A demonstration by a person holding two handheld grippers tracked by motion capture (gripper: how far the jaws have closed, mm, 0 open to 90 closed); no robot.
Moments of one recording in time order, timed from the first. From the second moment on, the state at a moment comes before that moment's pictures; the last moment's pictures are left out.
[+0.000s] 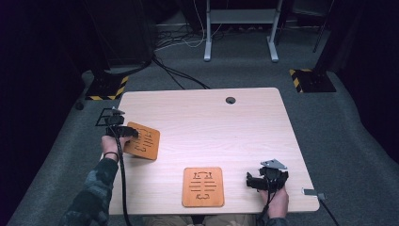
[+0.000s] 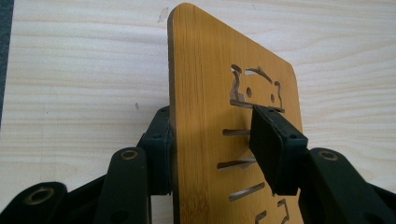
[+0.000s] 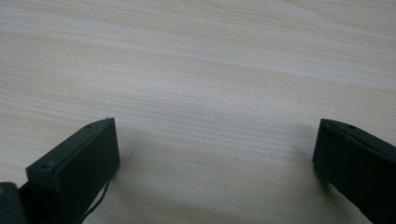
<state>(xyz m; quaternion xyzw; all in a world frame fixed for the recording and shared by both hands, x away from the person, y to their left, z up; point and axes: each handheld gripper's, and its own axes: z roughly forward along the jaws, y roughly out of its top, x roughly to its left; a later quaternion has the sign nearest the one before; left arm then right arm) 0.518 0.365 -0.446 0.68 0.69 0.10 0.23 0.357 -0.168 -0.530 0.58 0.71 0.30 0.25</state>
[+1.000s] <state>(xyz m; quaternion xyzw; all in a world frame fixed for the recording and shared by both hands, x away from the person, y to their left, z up) 0.519 0.373 -0.460 0.67 0.70 0.08 0.23 0.357 -0.168 -0.530 0.58 0.71 0.30 0.25</state>
